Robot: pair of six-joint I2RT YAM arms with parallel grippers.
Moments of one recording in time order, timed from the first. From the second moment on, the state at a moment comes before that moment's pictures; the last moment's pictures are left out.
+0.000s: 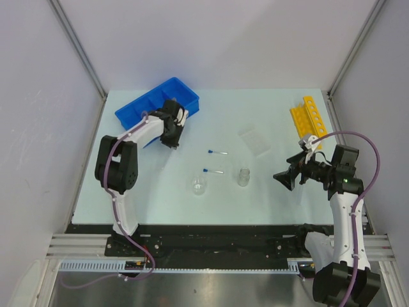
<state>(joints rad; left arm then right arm) -0.32 2.00 1.50 -0.69 -0.03 0.03 -0.26 0.83 0.73 -0.65 -1.05 -0.56</state>
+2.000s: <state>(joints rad) -0.32 1.20 0.79 -0.02 0.97 -0.64 1.23 1.42 1.43 -0.85 -0.10 -1.67</state>
